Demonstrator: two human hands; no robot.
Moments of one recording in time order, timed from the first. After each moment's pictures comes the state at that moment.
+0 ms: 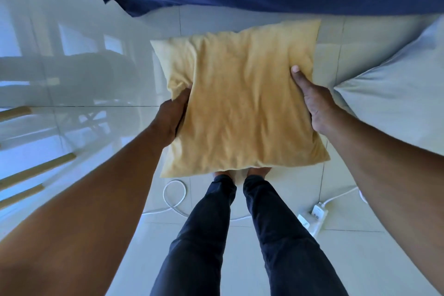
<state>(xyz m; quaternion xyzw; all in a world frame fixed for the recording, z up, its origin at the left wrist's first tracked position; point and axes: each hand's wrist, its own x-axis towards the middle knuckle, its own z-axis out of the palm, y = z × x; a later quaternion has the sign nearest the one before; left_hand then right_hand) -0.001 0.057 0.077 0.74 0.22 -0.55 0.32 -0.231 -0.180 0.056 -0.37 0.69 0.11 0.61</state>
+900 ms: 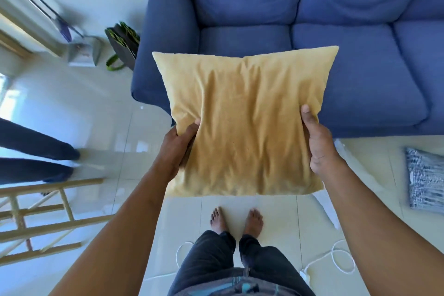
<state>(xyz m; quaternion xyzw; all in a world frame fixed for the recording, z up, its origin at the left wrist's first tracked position) -0.025 0.038 0.570 0.75 -0.01 -0.41 0.53 -0.241 -0.190 0.558 -0.45 0.51 -0.16 0.72</state>
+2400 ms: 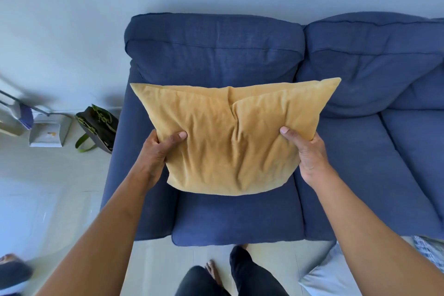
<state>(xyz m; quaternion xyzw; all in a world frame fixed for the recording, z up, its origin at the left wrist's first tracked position) 0.338 -0.293 0.594 0.67 -0.10 -0.42 0.60 0.074 -0.519 0.590 -0.45 0.49 -0.27 0.70</state>
